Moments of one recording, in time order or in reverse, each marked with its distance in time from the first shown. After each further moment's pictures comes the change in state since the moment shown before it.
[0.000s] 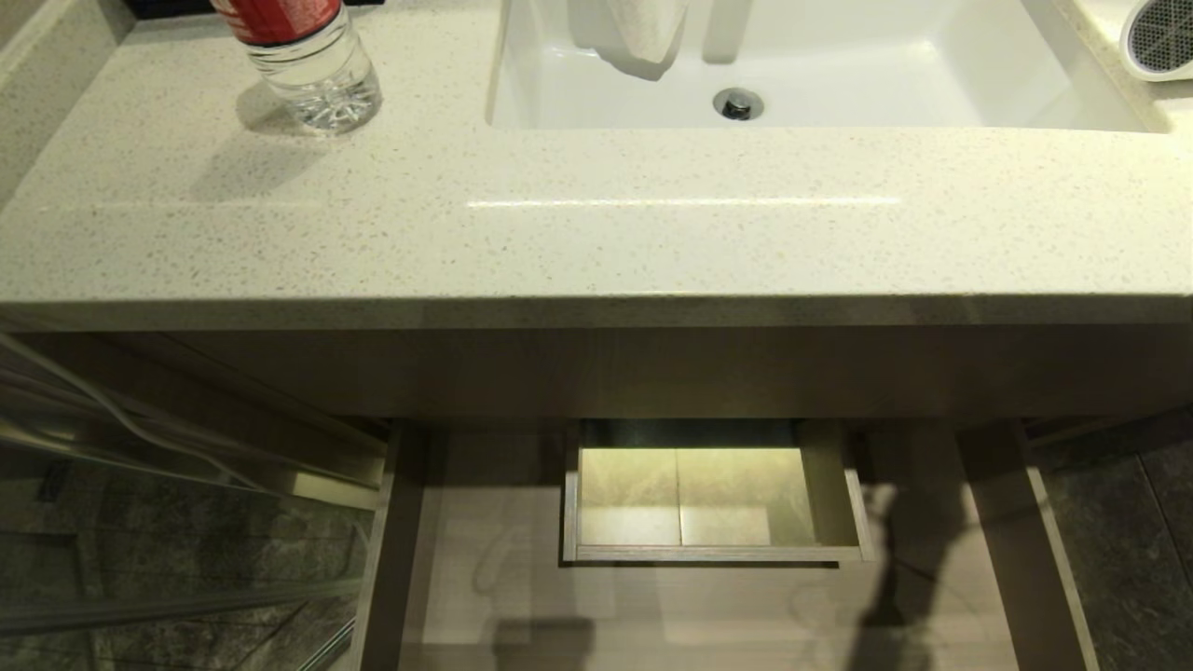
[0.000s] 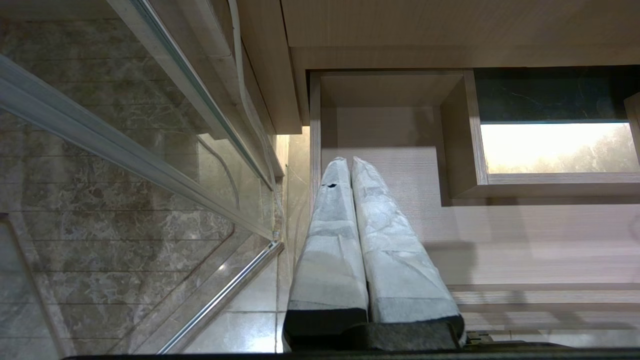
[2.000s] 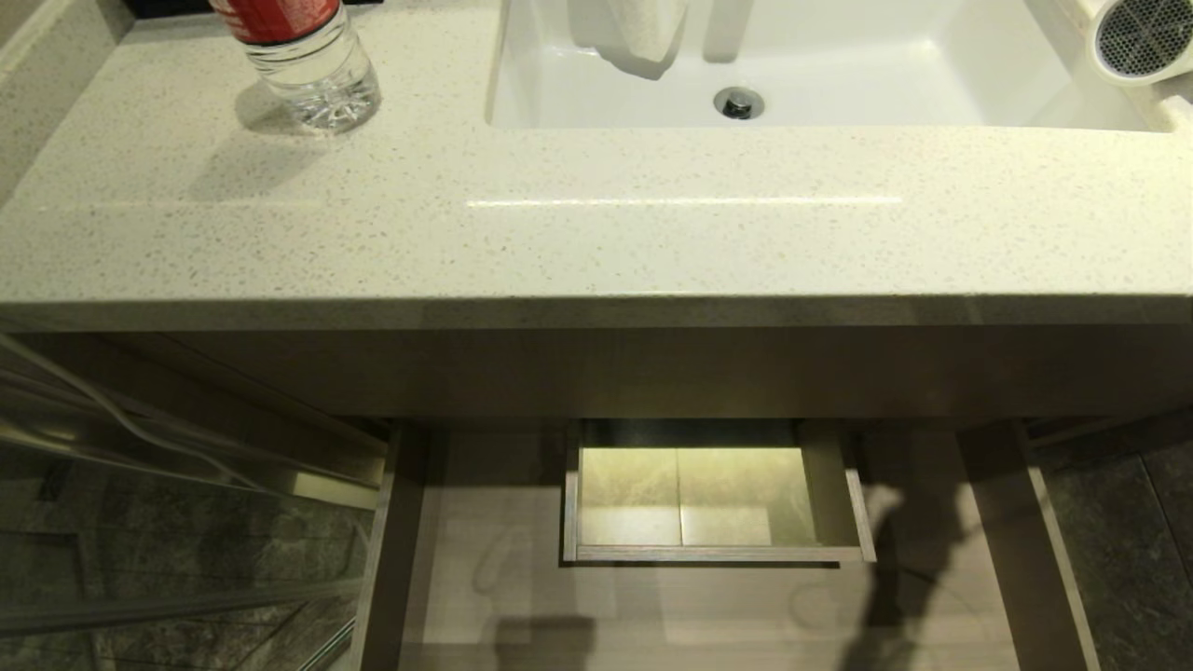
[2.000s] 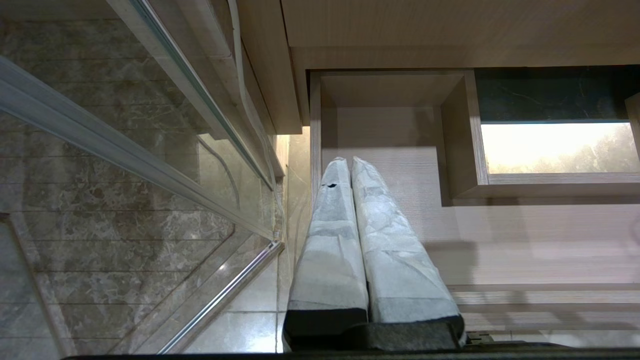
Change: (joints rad) left arm 0.000 0.000 0.000 0.000 0.000 0.001; right arm -0.039 -0.108 -0.005 -0.138 0.073 -0.006
